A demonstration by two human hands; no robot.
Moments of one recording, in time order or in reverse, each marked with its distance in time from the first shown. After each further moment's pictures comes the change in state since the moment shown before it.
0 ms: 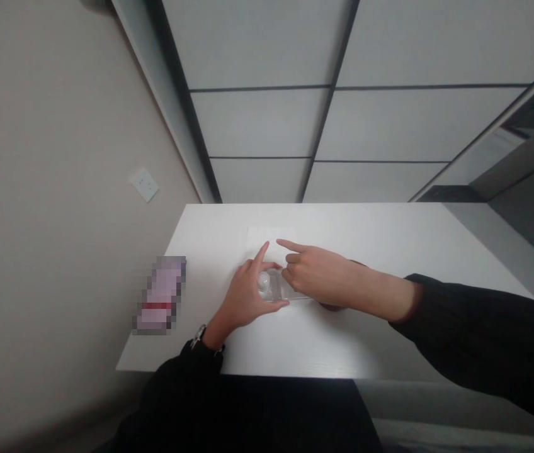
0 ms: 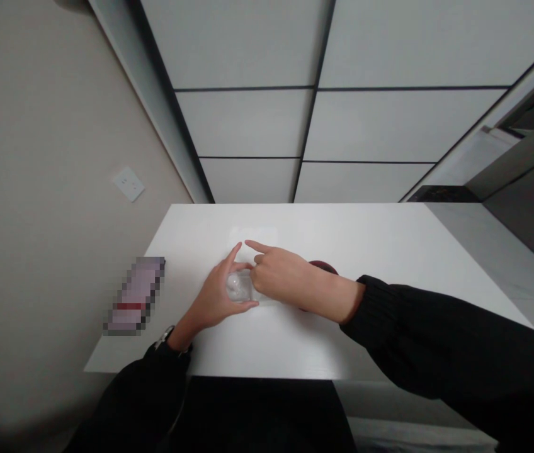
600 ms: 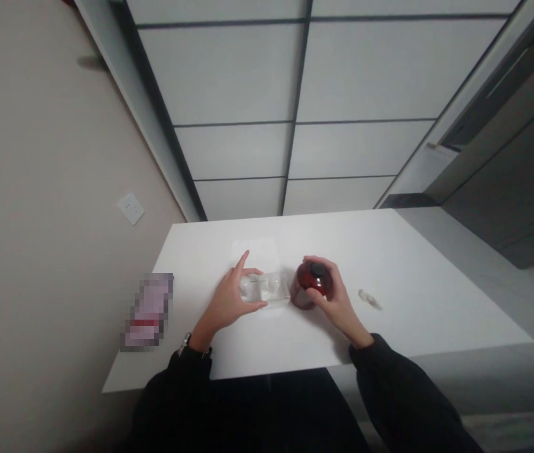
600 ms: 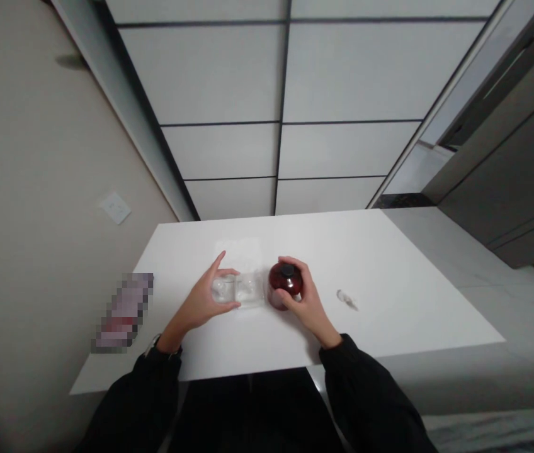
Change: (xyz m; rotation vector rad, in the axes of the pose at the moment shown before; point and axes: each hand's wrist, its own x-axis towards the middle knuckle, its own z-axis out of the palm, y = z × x) left_hand 0.003 -0.008 -0.007 -0.022 -0.031 0.068; right_hand -0.091 -0.057 0.078 0.918 1.013 0.816
